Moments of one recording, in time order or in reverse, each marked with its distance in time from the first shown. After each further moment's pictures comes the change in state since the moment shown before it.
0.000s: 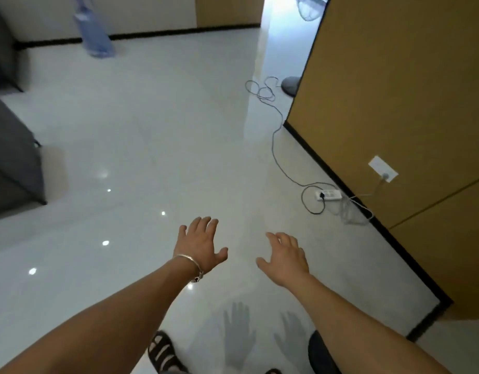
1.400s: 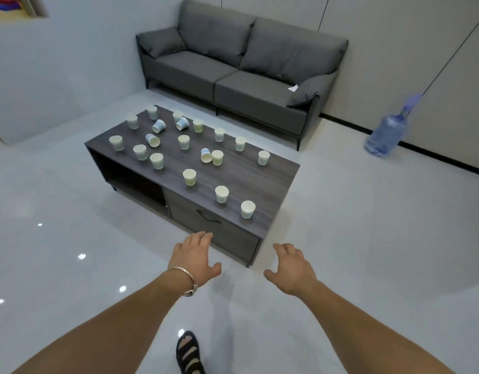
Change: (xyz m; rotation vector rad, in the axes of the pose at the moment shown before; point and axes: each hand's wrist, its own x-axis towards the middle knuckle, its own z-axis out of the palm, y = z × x) left_hand -0.039 -0.901 -0.145 -0.262 0.222 -1.031; right_hand 0.350 -0.992 0.057 -0.444 -0.185 -0.923
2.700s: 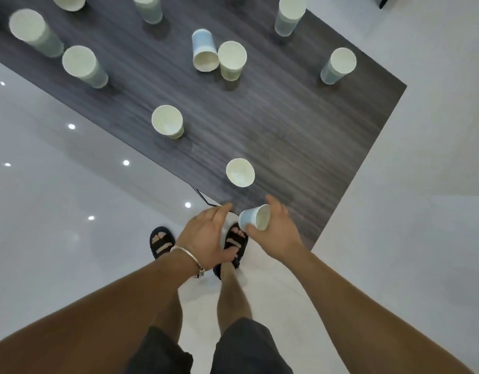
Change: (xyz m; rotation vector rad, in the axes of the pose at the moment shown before) left_hand 0.386 -0.113 0.172 -0.365 -0.432 0.044; right_hand 0.456 -0.056 0.102 0.511 -0.289 0.226
